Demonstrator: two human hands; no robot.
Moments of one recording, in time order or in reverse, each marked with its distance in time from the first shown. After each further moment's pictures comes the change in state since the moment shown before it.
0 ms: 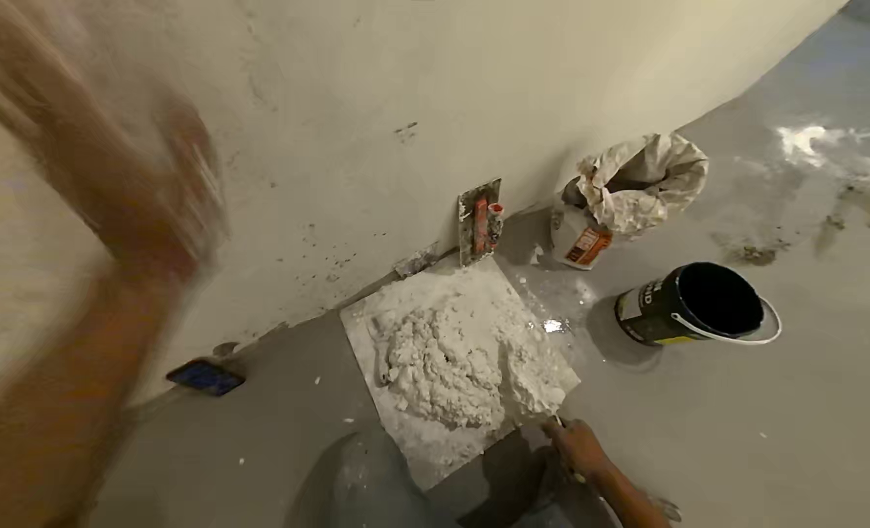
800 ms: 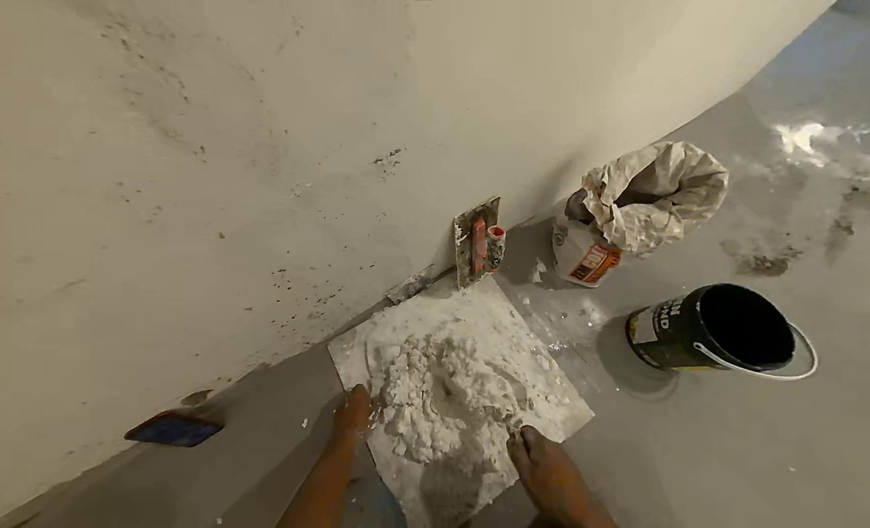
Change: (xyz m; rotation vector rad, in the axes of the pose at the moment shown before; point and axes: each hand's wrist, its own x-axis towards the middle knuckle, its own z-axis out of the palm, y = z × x) left_hand -0.321 0.045 0.217 -0.018 -1.476 -0.623; right_hand -0.025 -0.115 0.045 -0.415 -0.022 -0.212
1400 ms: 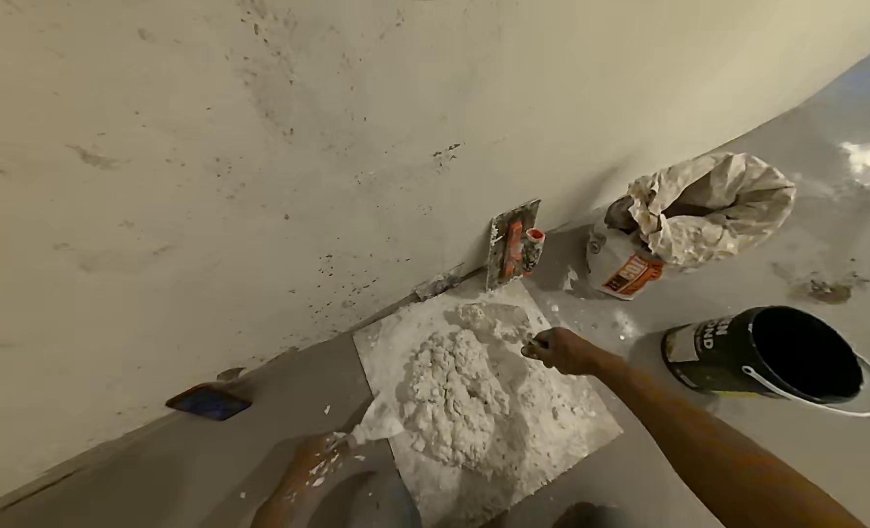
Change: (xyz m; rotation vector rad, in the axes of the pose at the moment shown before) left_hand -0.072 -0.136 -0.011 -0.450 -0.083 0.082; right_hand 0.163 -0.048 -0.125 -0.318 -0.187 -0.246
